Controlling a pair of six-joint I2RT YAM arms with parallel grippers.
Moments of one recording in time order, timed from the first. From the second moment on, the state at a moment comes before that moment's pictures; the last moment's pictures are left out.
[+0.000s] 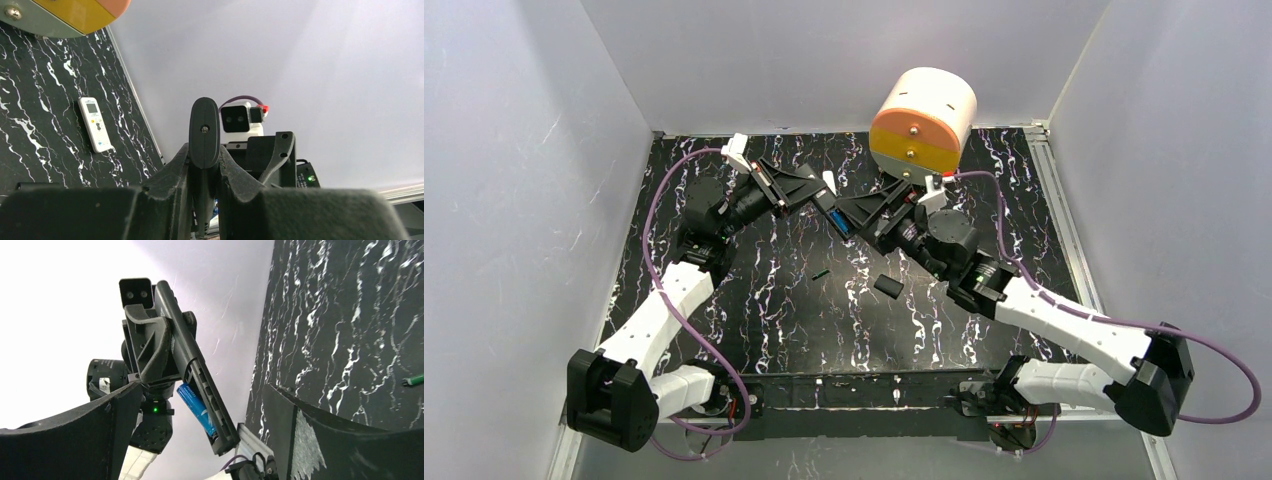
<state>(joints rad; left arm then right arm) -0.32 1.13 0.84 0.40 0.61 -1.26 0.95 1.09 0.89 0.17 0.19 1.26</state>
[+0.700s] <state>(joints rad) -0.32 1.13 0.83 0.43 0.62 -1.27 0.95 1.20 0.94 0.25 0.06 1.34</state>
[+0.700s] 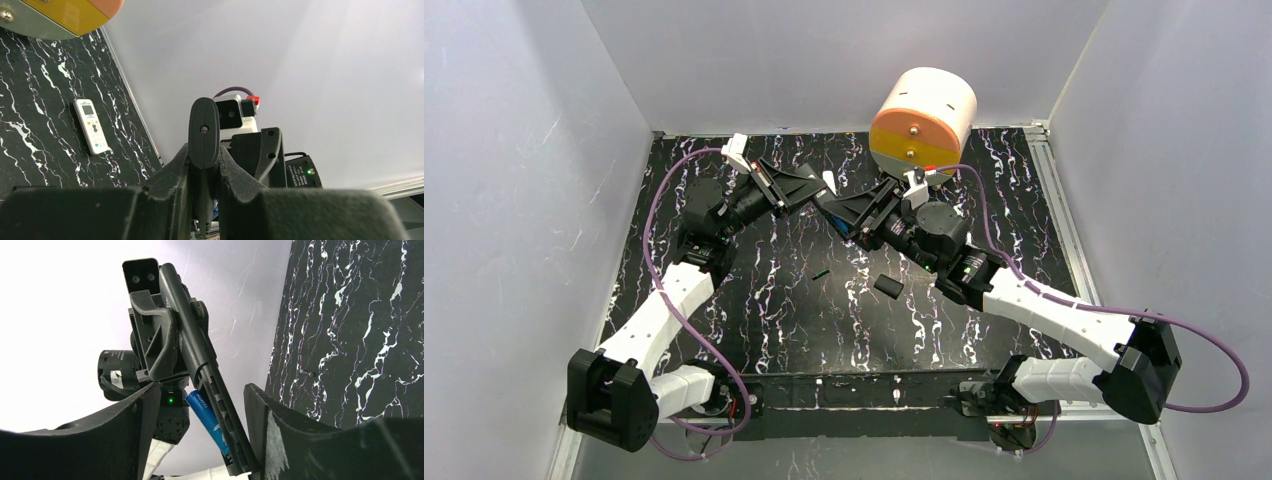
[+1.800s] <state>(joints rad) -0.31 1.13 0.83 0.45 0.62 -1.31 0.92 1.20 0.93 0.26 0.01 1.36</state>
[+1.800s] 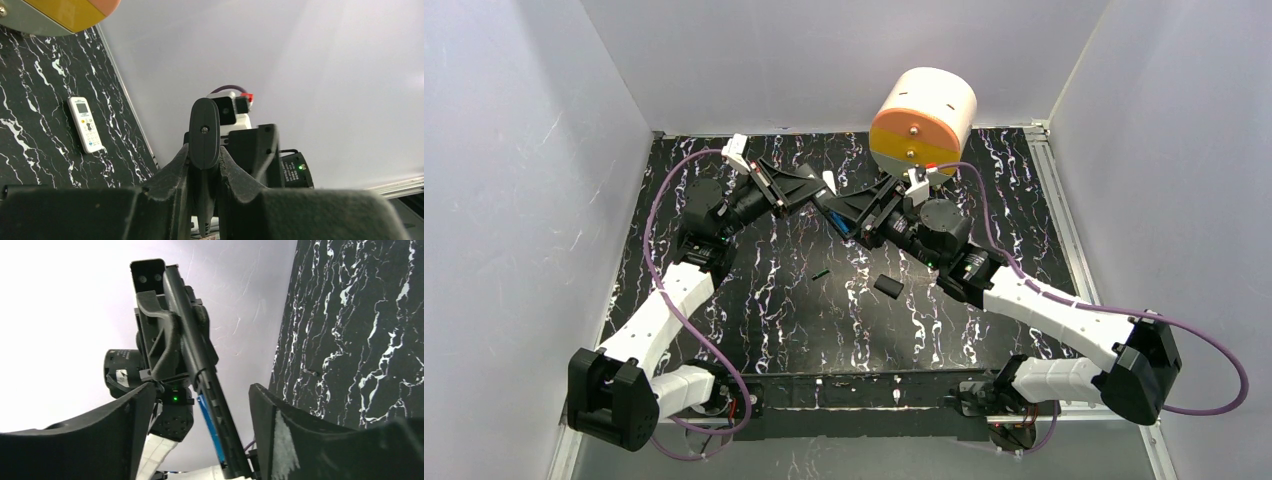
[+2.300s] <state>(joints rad) -0.31 1.13 0.83 0.44 0.65 -1.31 0.89 1.15 0.83 0.41 -0.03 1.28</state>
